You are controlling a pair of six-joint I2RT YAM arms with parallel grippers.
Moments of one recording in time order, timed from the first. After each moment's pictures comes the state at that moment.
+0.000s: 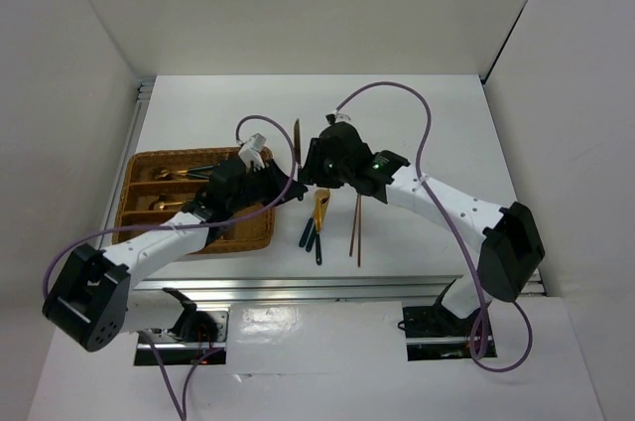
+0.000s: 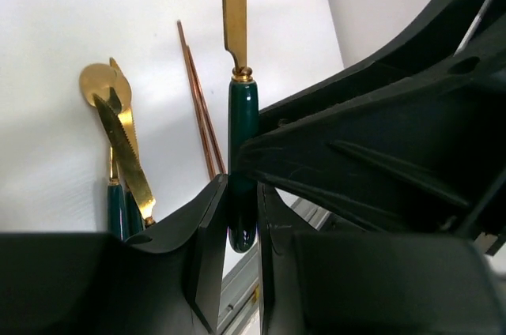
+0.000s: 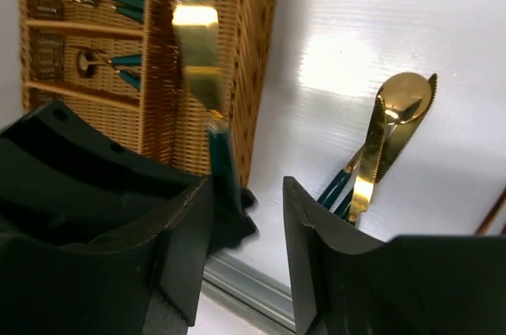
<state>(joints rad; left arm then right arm) -0.51 1.29 0.64 0.34 0.36 -0.85 0.78 1.54 1.25 -0.40 0.09 0.77</state>
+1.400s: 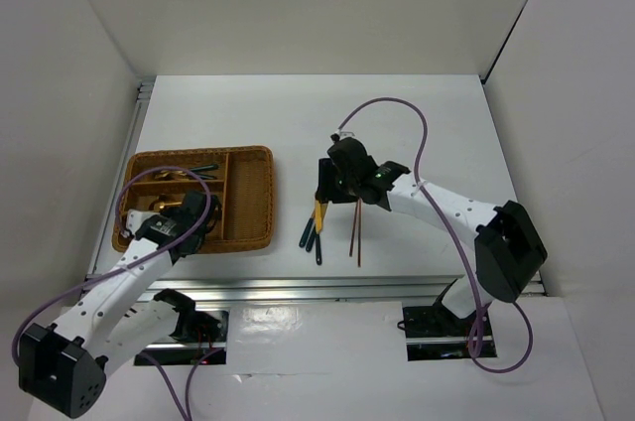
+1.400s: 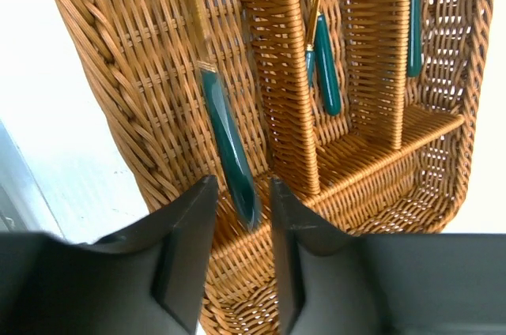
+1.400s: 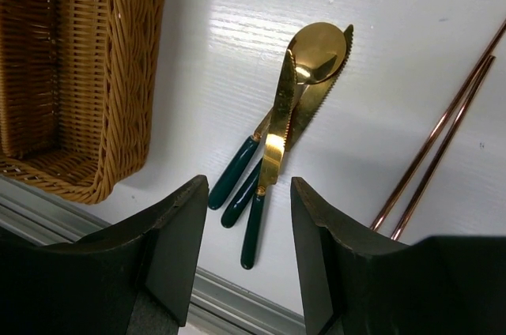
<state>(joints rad) -0.37 0.87 0.63 -0.93 -0.62 -1.85 0.74 1.51 1.09 -0.40 0.08 0.61</state>
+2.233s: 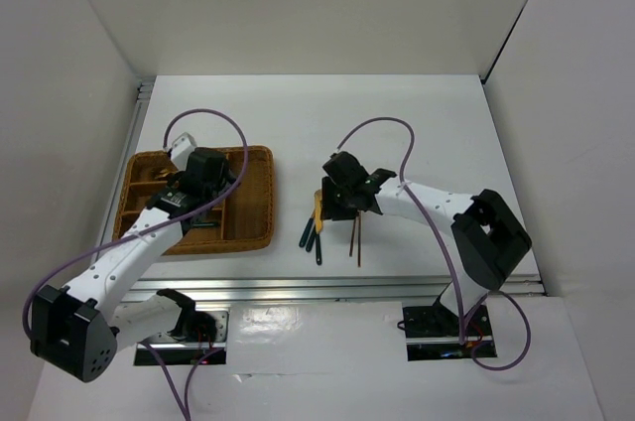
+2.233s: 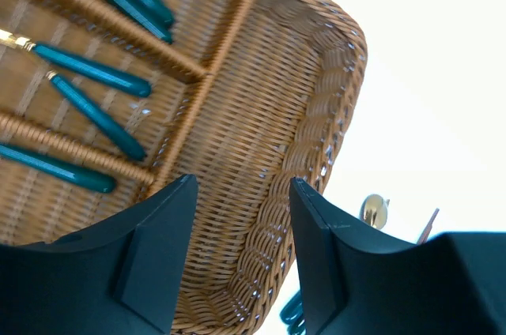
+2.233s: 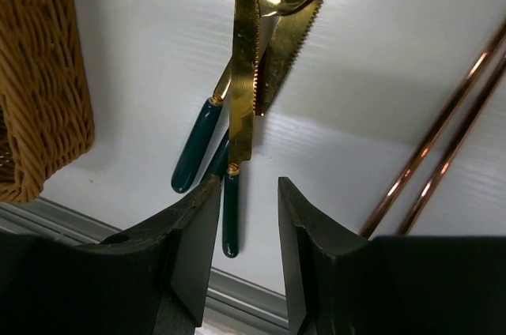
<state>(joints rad) -0.37 1.08 0.82 -0.49 -0.43 -0.96 0.75 1.60 1.02 -0.42 0.01 0.69</state>
